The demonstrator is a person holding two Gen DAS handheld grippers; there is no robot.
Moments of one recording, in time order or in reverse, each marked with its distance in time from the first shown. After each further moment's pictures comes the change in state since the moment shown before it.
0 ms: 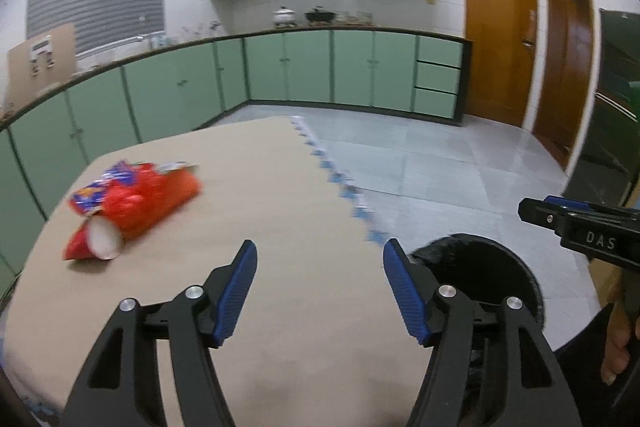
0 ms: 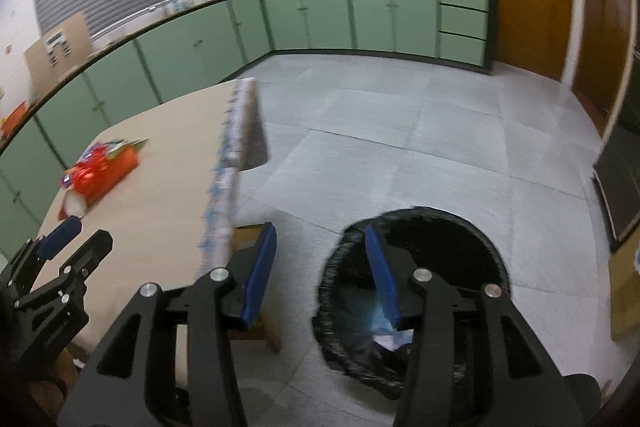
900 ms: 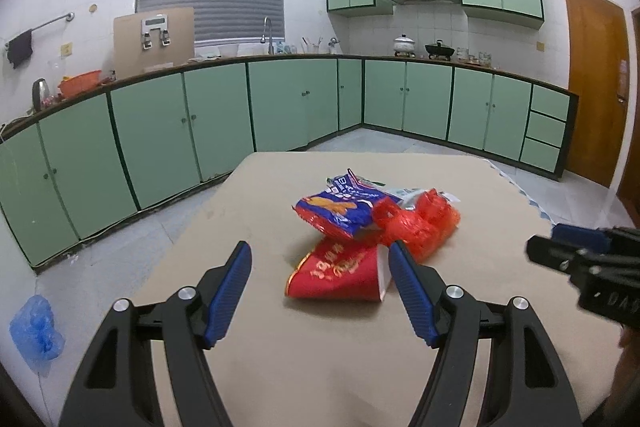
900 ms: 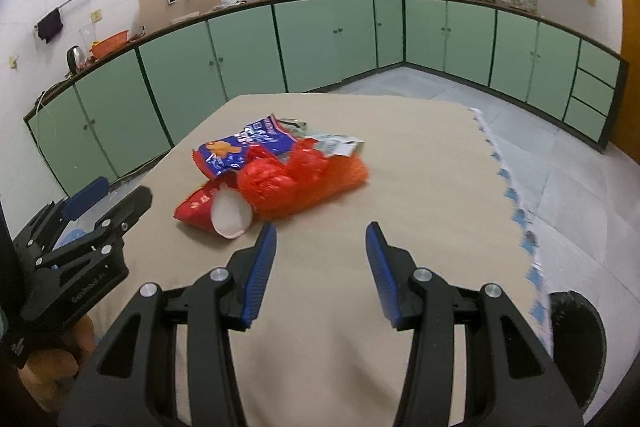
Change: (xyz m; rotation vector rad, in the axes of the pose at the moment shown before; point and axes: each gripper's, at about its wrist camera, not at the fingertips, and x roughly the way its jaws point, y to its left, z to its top) left arm -0.009 0.242 -0.013 -0.177 -0.095 0.300; right arm 0.069 0.272 0.032 -0.275 -0.009 0.276
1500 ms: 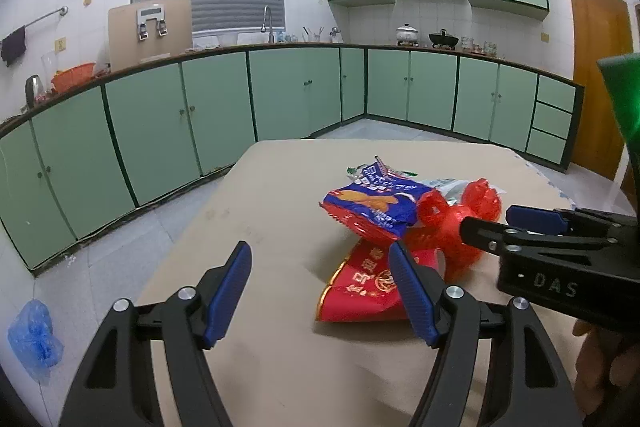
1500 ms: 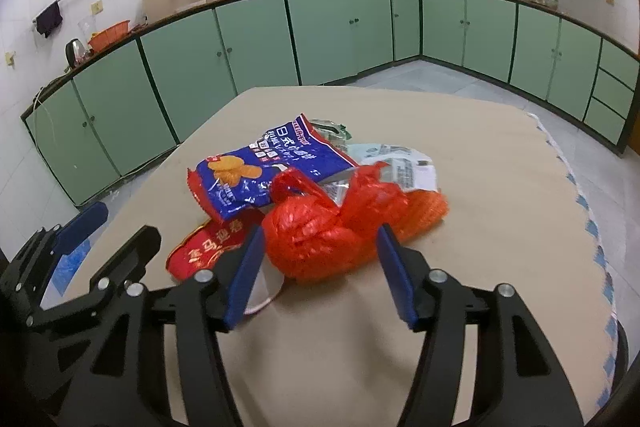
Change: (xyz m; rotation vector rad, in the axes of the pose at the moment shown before) left arm 0.046 0.029 -0.006 0.014 0.030 0.007; right arm 0.090 0.036 0.028 -0.019 0.028 0.030
